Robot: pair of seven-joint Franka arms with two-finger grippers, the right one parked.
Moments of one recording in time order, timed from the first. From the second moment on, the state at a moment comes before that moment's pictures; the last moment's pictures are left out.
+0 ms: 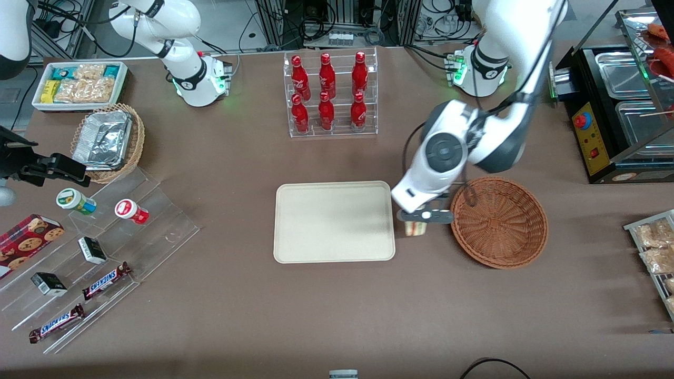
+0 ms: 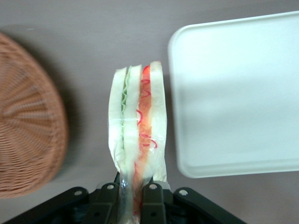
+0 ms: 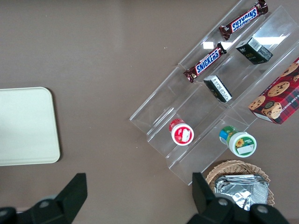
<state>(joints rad) -0.50 0.43 -0.06 -1.69 0.00 1.99 -0.47</state>
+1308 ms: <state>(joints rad) -0.62 0.76 -0.08 -1.45 -0.09 2.17 -0.53</state>
